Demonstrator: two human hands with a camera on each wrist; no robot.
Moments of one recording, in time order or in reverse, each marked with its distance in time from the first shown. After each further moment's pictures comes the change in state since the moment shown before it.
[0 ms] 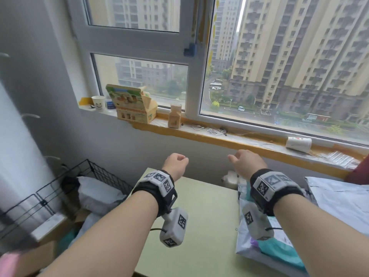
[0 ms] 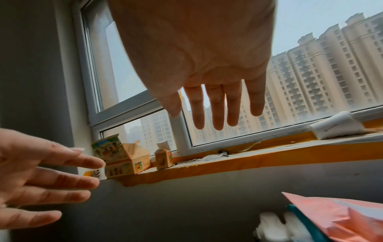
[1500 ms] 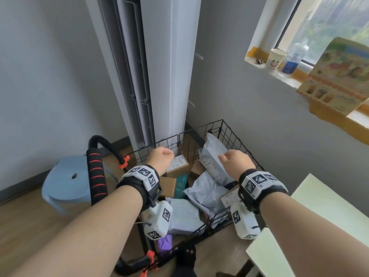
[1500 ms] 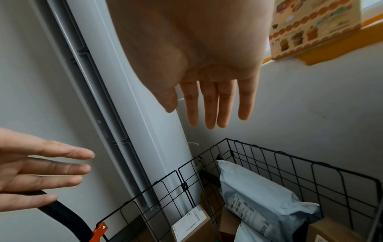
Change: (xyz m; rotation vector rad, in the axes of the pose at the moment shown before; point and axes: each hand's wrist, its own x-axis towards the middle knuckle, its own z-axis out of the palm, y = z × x) left_hand -0.025 -0.392 -0.403 -0.078 0.527 -0.489; right_hand -0.035 -0.480 0.329 -0.020 -0.481 -0.480
